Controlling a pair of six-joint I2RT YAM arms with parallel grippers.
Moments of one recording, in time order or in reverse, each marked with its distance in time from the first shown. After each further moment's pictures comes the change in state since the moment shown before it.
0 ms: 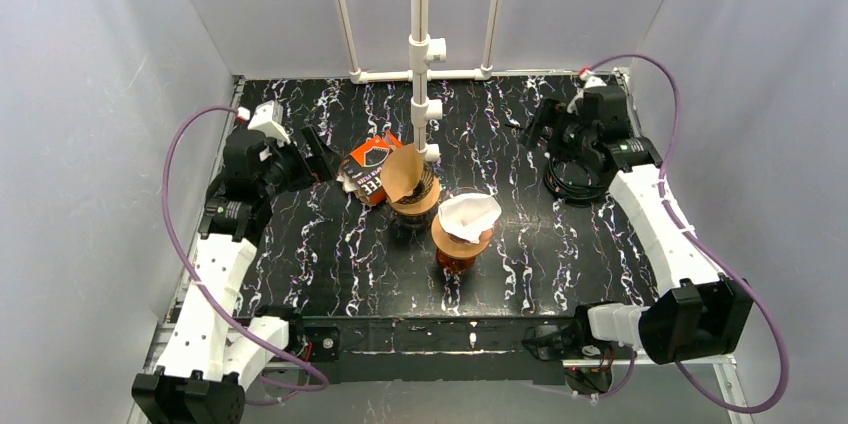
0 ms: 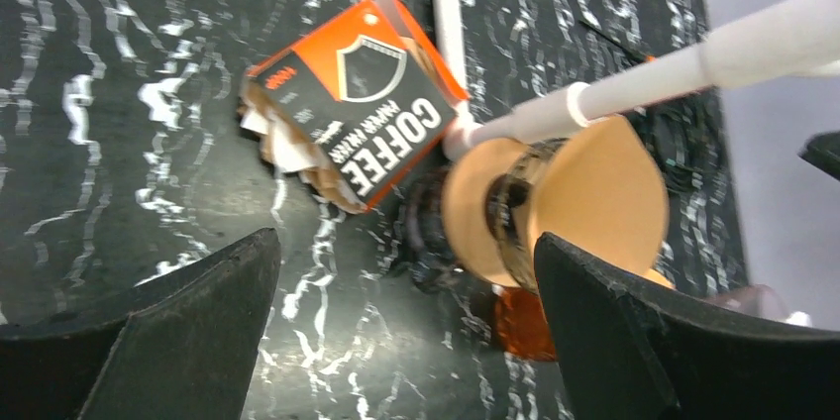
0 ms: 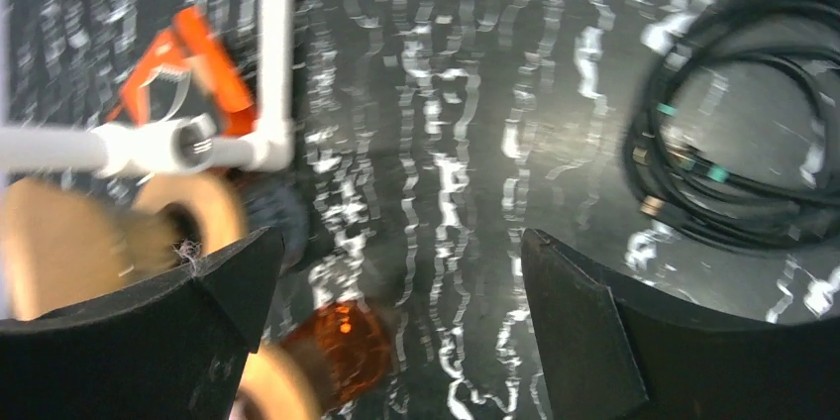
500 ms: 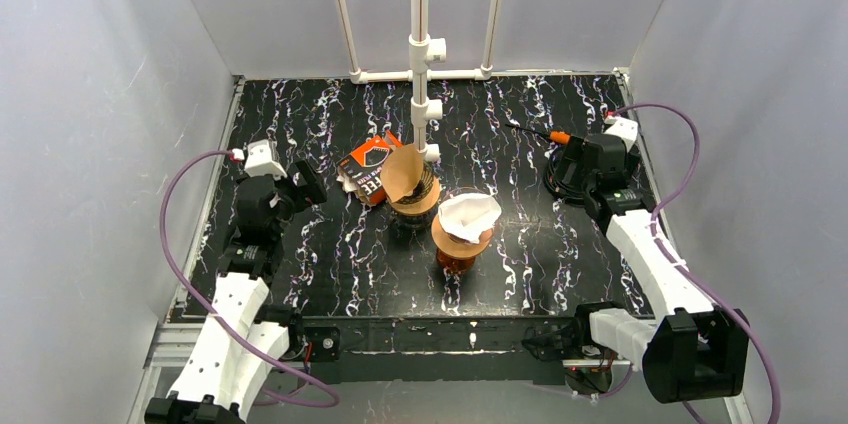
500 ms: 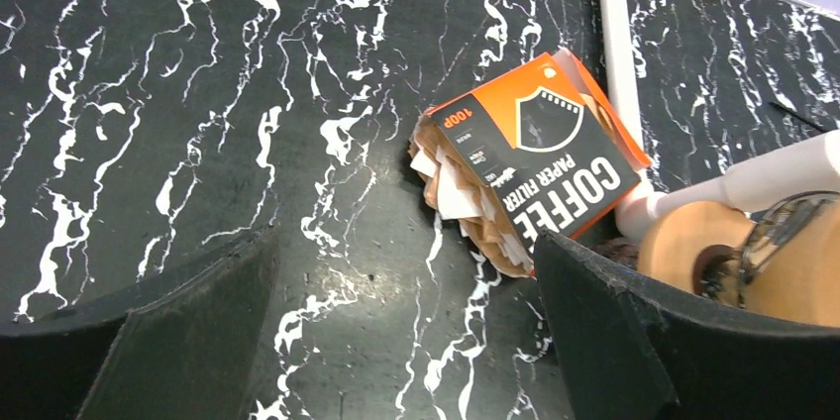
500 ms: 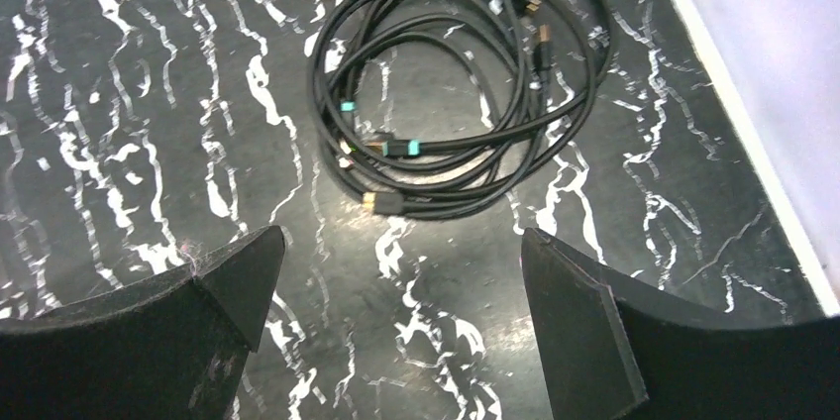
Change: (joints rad) left arm 0.000 -0.233 -0.436 0.351 -0.359 0.119; right arm -0.092 -0.183 -0.459 0.271 0.530 -0.051
